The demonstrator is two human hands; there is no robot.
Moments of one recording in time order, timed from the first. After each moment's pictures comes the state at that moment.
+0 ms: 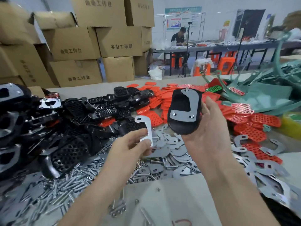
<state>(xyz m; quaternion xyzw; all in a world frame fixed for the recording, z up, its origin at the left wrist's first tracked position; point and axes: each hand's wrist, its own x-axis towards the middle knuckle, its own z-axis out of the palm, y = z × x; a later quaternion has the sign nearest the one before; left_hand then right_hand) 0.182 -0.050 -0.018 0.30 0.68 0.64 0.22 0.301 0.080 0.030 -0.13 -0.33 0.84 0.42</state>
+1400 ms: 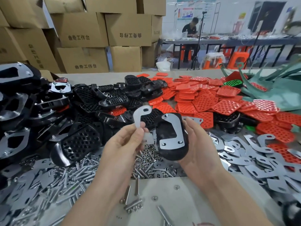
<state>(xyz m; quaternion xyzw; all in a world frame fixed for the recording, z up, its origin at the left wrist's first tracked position) 0.164 -0.074 -0.036 0.21 0.55 0.77 0.24 0.263 0.061 -0.038 -0.13 -0.46 0.84 0.25</state>
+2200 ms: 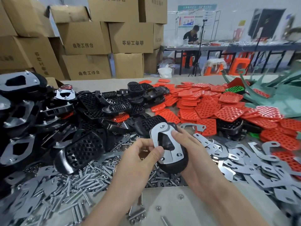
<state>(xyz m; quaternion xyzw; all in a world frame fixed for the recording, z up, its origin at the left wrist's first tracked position) 0.171 -0.072 -0.043 0.30 0.69 0.63 0.20 0.261 0.050 -0.034 -0.17 -0.48 0.83 0.24</state>
